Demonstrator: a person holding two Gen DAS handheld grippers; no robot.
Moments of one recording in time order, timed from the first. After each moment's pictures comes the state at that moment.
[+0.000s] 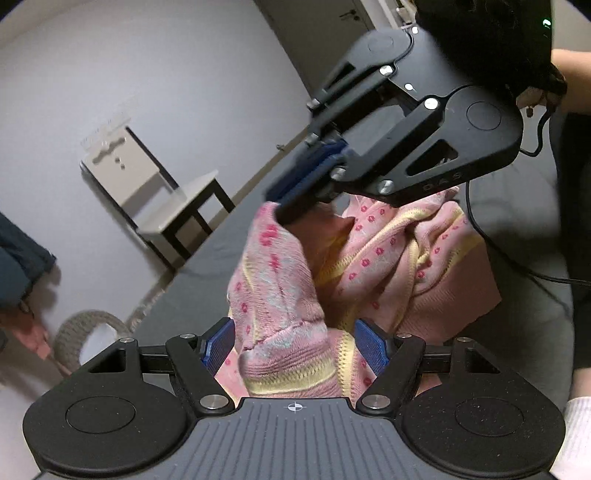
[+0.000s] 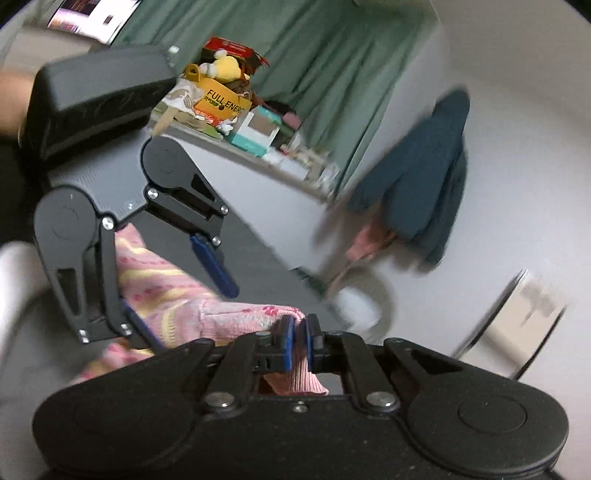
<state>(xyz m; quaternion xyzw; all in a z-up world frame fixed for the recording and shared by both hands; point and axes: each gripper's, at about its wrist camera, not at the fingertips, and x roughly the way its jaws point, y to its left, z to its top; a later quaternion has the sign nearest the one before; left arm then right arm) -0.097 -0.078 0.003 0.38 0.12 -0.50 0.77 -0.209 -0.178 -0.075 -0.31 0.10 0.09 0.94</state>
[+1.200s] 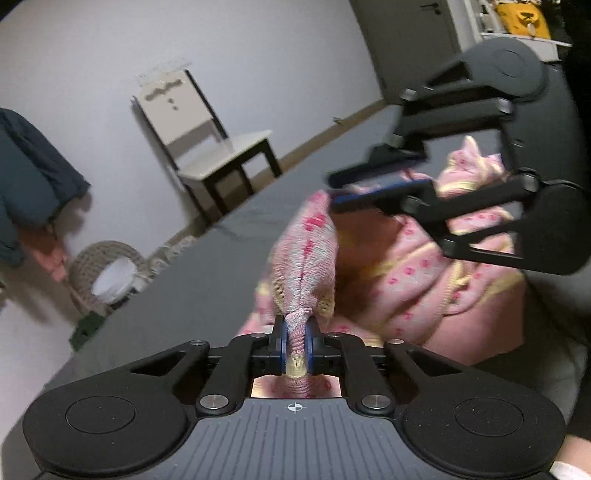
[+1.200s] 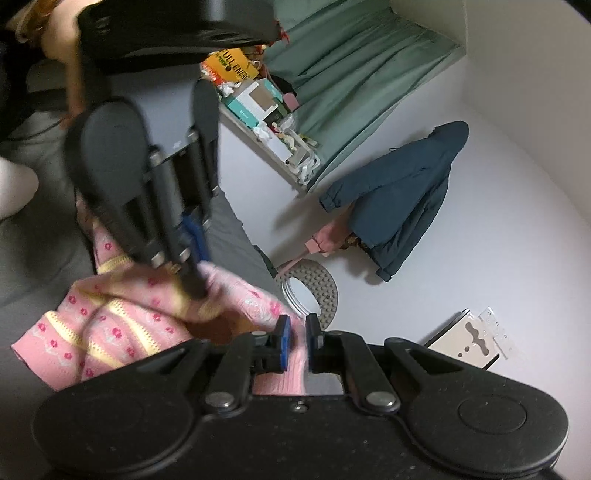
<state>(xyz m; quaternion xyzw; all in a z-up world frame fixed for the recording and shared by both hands) -0.079 -0.077 0.014 0.32 0.21 -0.42 0.82 -0.200 -0.136 -0.099 -0.42 0.12 0.03 0.90</state>
